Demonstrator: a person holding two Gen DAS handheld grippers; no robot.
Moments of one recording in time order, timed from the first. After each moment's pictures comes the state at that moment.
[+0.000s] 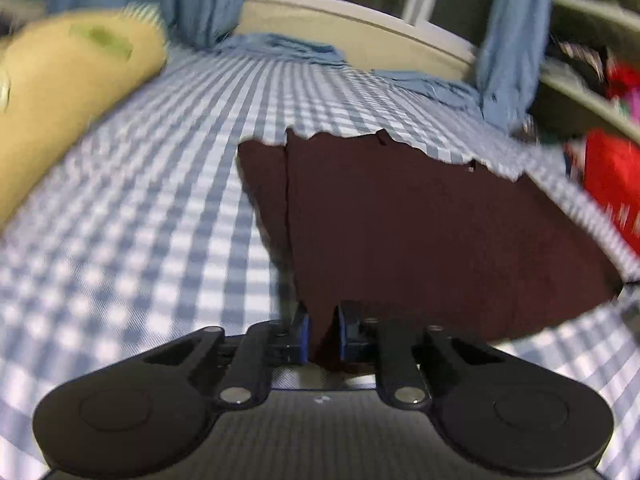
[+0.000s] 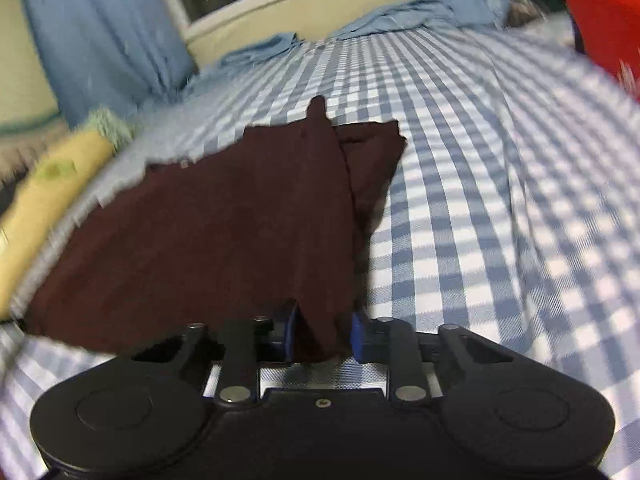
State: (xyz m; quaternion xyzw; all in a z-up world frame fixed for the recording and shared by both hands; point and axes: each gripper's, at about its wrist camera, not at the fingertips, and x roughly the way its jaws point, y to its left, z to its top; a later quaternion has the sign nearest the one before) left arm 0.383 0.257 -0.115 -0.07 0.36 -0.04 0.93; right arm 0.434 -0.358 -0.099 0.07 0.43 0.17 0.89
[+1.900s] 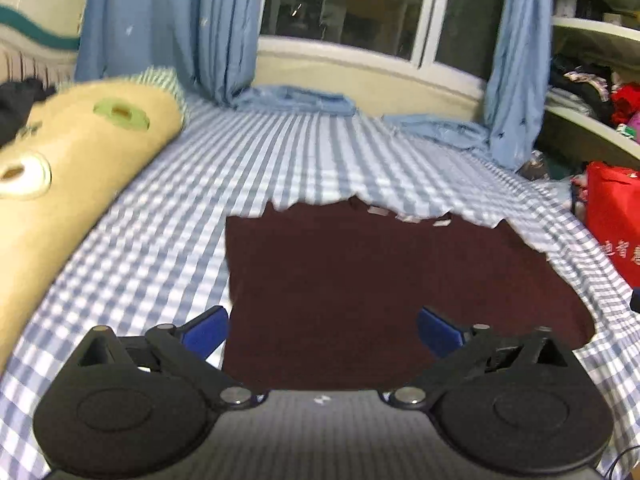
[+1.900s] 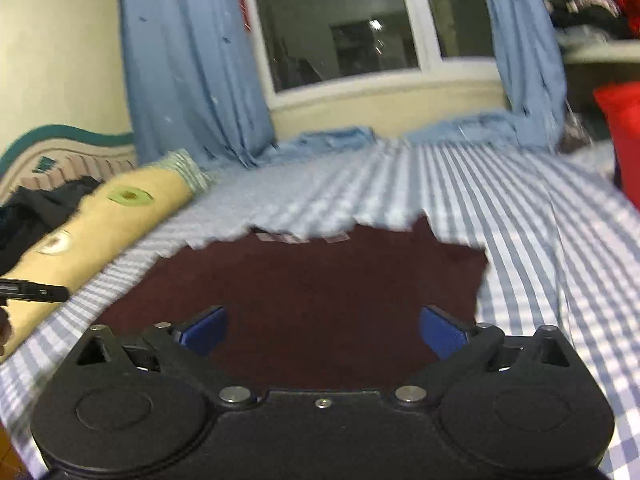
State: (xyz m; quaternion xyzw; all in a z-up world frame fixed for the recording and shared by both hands) left arm 0.339 0.178 -0.015 -0.08 0.31 0.02 0.95; right arm 0.339 -0.306 -0.009 0.06 0.27 0.24 0.93
